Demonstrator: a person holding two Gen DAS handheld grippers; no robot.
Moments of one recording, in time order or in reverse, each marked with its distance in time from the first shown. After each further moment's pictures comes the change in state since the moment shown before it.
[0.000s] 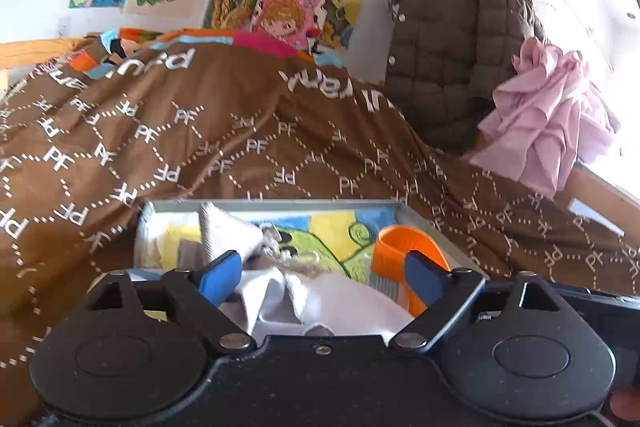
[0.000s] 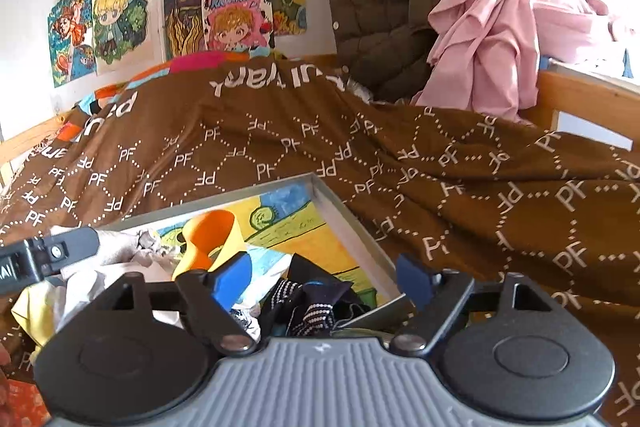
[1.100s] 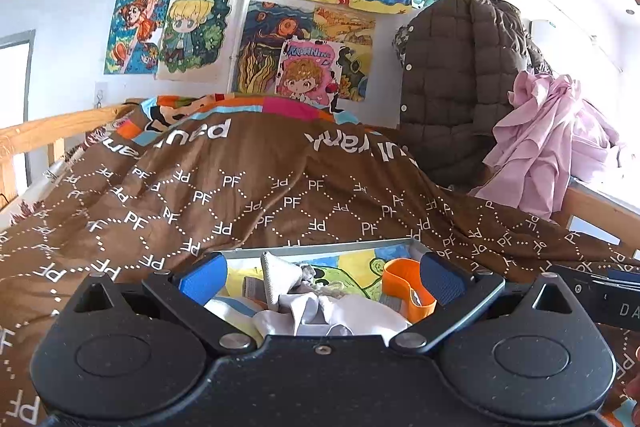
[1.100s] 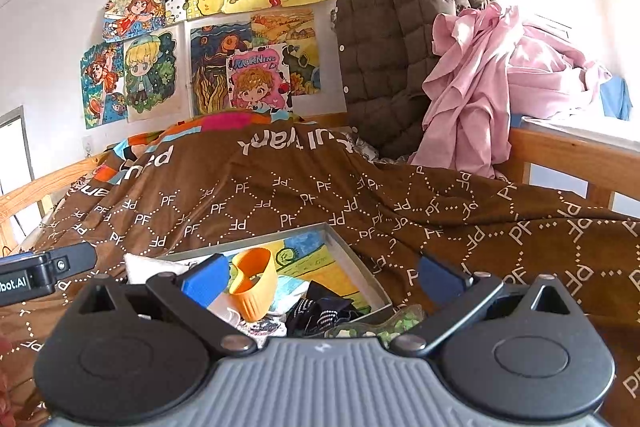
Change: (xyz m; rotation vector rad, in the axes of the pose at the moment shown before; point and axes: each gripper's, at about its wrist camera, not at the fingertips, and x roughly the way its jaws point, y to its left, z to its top) left arm -0.110 -0.023 0.011 0.083 -0.124 0.111; right arm -0.109 -0.006 -0.003 -0.007 -0.158 0.051
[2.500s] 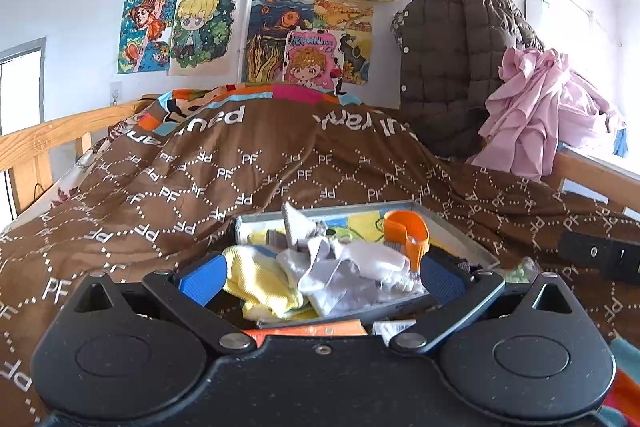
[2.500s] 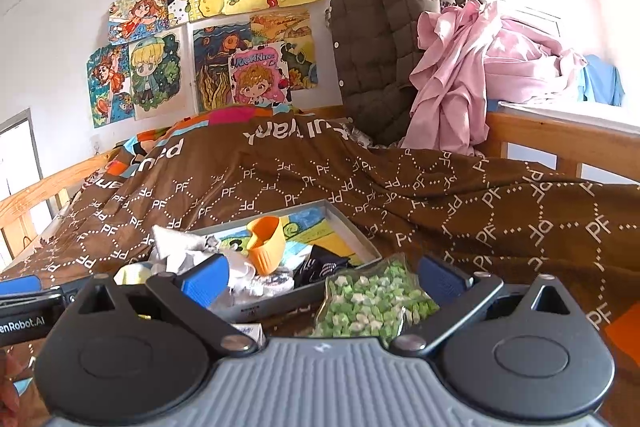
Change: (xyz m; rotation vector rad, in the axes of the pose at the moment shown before) left arm -0.072 -0.004 -0.033 0.051 0.052 0.038; right arm -0.073 -0.003 -0.030 0.026 0.019 0.002
